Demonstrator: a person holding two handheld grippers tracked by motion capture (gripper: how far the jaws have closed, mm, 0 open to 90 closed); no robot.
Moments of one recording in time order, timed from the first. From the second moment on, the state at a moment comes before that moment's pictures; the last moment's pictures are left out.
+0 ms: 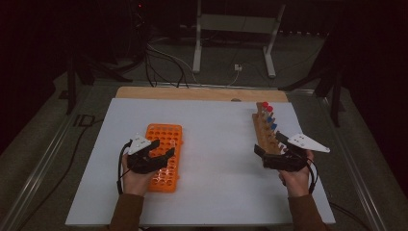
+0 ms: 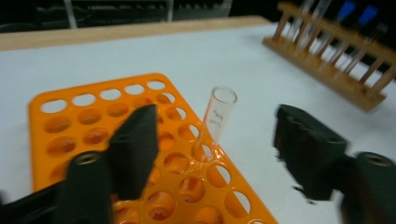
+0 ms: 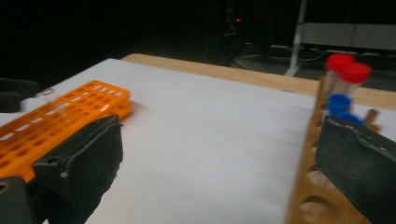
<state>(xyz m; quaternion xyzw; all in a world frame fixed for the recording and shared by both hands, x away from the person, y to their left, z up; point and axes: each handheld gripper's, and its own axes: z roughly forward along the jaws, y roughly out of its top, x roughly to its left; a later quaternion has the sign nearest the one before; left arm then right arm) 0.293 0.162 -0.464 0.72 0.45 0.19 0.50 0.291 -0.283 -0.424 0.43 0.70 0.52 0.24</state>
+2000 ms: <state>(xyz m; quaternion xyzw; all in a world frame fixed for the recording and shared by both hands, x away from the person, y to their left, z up) 0.278 0.186 -0.458 0.68 0.47 0.23 0.52 0.335 -0.311 -0.450 0.49 0.69 0.44 0.29</state>
